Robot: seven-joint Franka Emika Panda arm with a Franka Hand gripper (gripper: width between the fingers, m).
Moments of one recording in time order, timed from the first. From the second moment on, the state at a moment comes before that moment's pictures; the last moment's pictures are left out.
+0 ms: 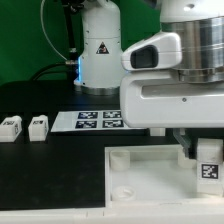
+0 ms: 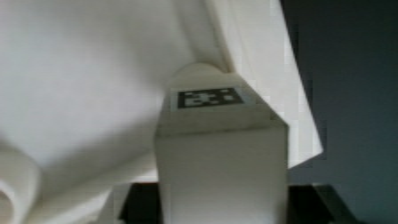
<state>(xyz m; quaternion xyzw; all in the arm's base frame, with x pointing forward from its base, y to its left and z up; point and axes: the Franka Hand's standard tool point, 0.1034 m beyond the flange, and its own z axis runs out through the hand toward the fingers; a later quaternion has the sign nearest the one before) 0.643 0.107 0.082 -0.94 0.33 0.00 0.07</state>
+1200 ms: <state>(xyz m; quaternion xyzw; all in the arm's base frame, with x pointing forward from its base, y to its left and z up) 0.635 0.106 0.078 -0.81 0.58 0.03 0.10</state>
